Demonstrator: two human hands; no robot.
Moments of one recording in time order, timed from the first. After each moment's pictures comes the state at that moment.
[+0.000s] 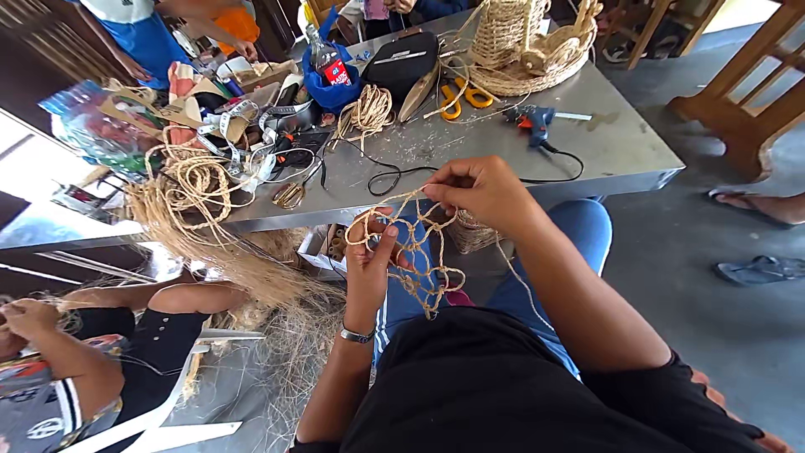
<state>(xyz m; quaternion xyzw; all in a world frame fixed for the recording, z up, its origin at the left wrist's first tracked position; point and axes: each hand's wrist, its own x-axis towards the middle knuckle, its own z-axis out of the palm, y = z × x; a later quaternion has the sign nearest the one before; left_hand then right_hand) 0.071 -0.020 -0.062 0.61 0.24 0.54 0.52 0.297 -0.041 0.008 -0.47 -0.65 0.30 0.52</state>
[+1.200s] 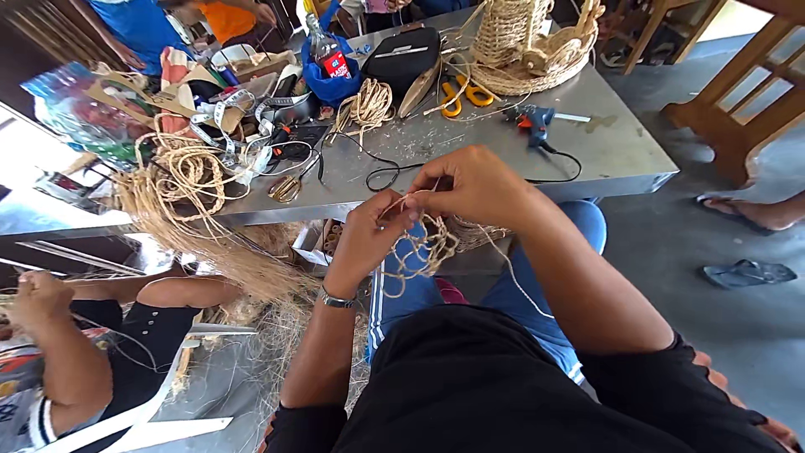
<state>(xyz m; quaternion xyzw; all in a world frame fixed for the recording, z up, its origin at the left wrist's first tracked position) 0.069 -0.004 -0.008 0.82 0.29 0.35 0.35 0.287 -0.043 0.041 -0.46 -0.78 0.20 0.38</state>
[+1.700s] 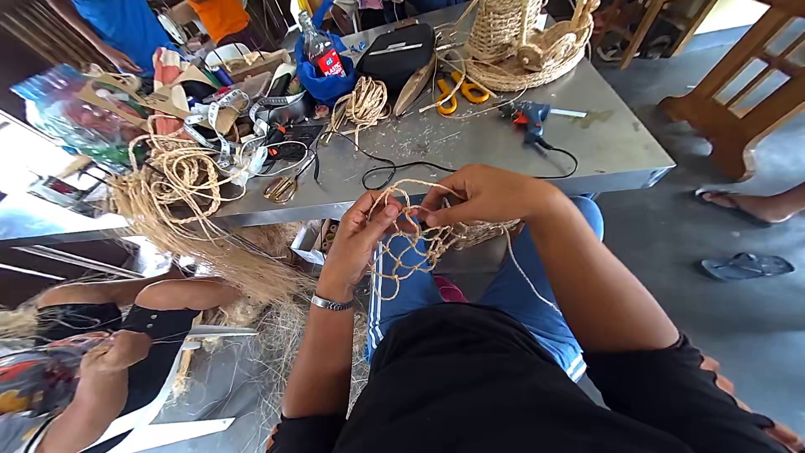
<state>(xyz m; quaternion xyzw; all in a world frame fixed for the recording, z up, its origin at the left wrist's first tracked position) 0.063 0.005 -0.026 0.68 0.19 0.39 0.59 0.324 -0.032 0.016 -0.41 -0.79 0.35 0.29</state>
